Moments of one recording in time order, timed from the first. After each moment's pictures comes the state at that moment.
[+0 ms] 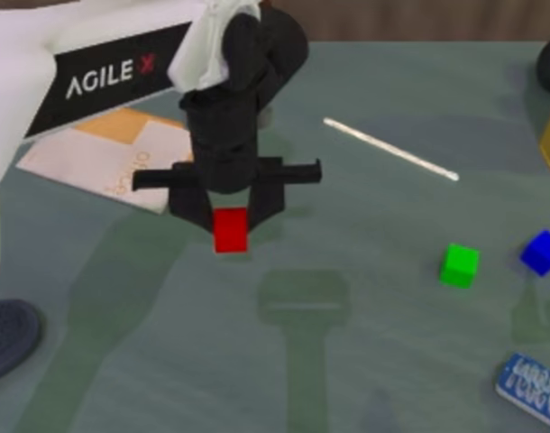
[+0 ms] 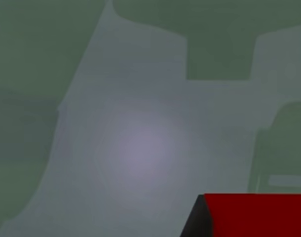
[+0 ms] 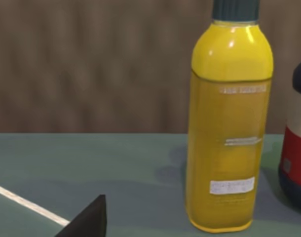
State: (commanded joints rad) left arm -0.60 2.13 1.72 -1.14 -0.02 -0.61; right arm 0.00 0.00 0.00 0.00 0.00 0.00
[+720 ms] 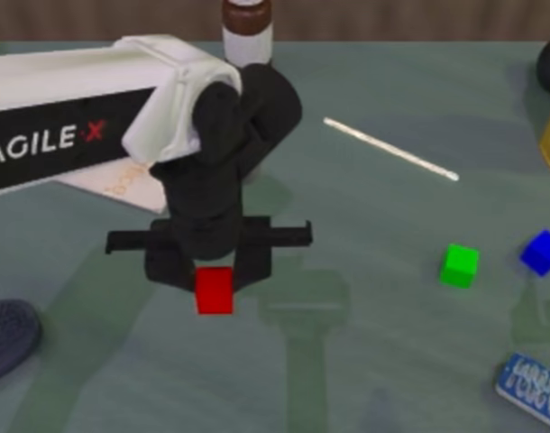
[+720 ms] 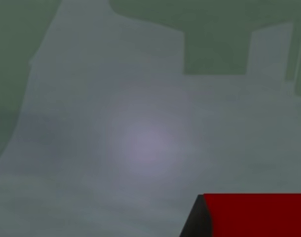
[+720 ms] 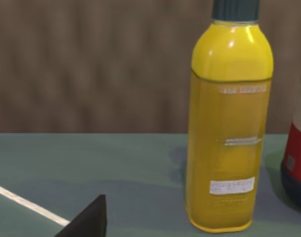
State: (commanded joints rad) left arm -0.67 1.87 1.37 -1.05 -0.02 -0.68; right arm 0.00 0.00 0.00 0.00 0.00 0.00
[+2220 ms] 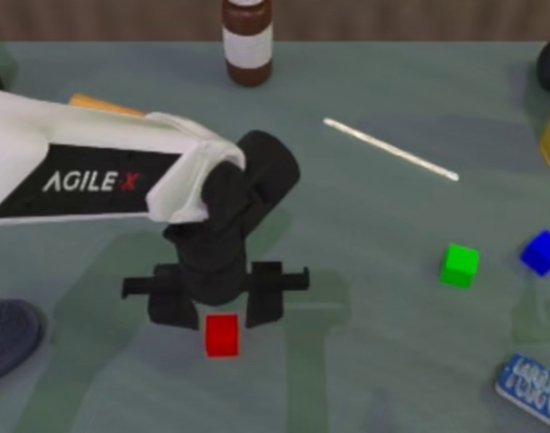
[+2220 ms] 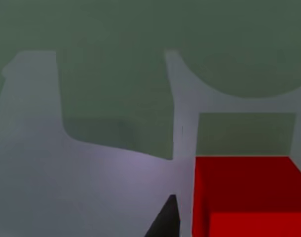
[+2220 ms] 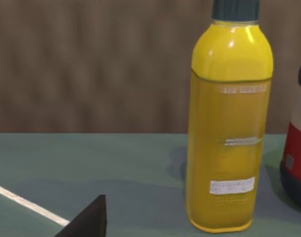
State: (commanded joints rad) left arm -0.68 1.96 1.20 -0.78 -0.02 -0.68; right arm 0.00 0.00 0.00 0.00 0.00 0.00
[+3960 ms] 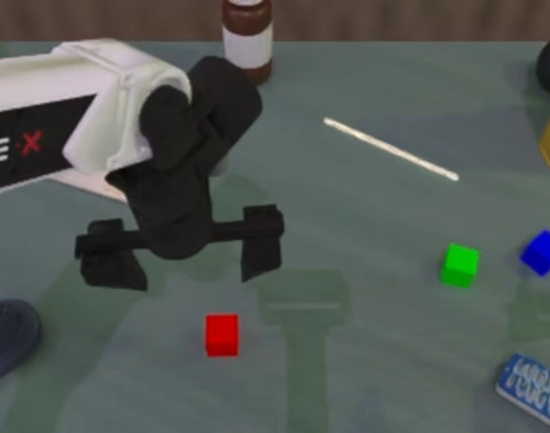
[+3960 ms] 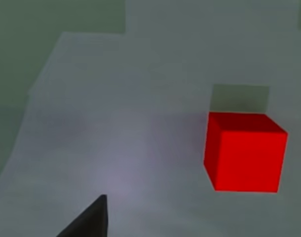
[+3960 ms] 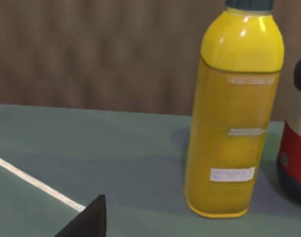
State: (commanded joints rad) left arm -0.62 1.76 1.26 -0.97 -0.02 -0.68; right arm 0.02 0.10 0.09 -0.07 0.00 -0.06
